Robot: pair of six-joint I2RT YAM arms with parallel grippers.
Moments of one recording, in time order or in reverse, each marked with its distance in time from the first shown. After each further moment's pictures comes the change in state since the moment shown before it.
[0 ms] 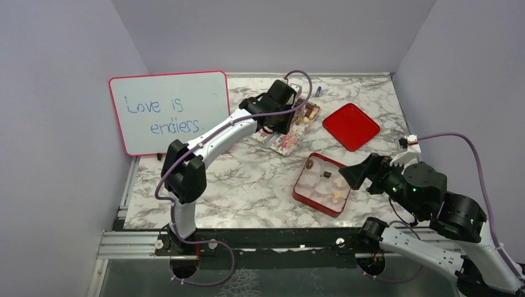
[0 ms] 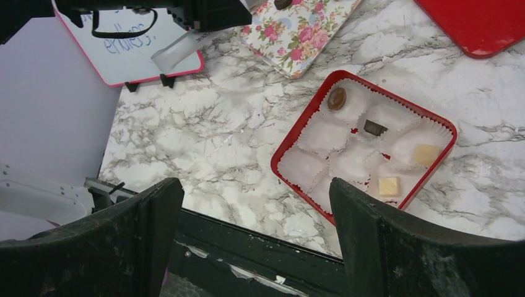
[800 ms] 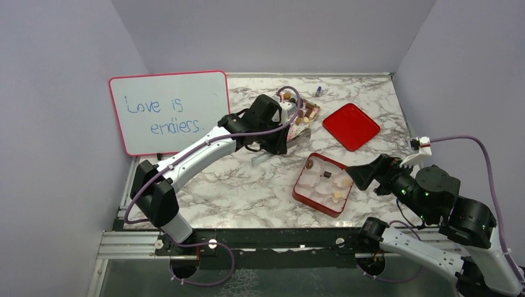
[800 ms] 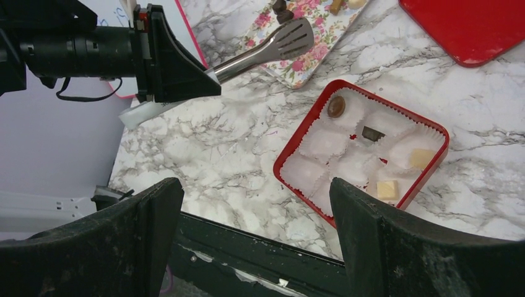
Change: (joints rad) left arm -0.026 -0.311 -0.323 0.030 0.291 -0.012; right arm 0.000 -0.034 0.038 -0.029 0.020 -0.003
